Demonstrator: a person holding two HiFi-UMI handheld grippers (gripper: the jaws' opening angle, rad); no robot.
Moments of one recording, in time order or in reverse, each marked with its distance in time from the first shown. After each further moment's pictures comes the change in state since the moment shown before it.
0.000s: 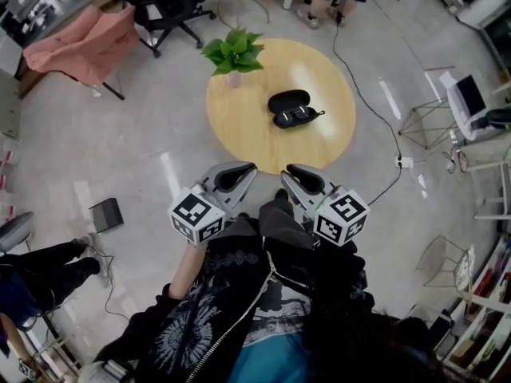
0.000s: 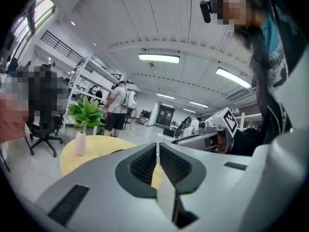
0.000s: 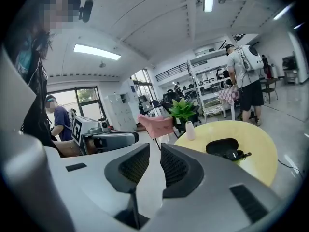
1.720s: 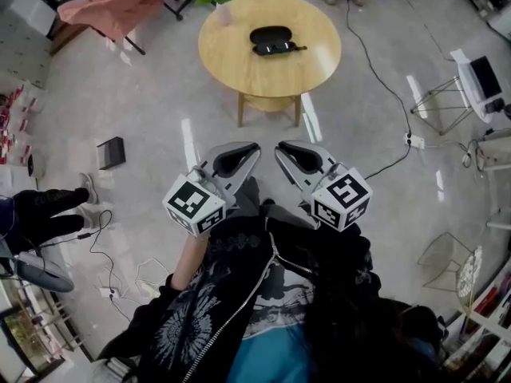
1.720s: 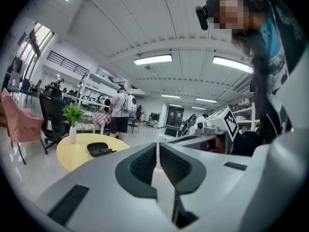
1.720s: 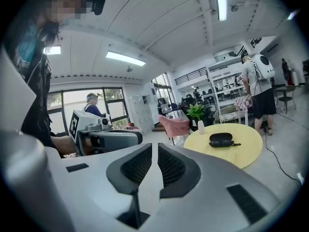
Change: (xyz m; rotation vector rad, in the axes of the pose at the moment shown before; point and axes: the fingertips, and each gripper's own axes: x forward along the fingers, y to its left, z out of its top) left arm 0.019 -0.287 -0.058 0.069 -0.035 0.177; right arm -0.243 0.062 -0.092 -0.144 -0.036 0.209
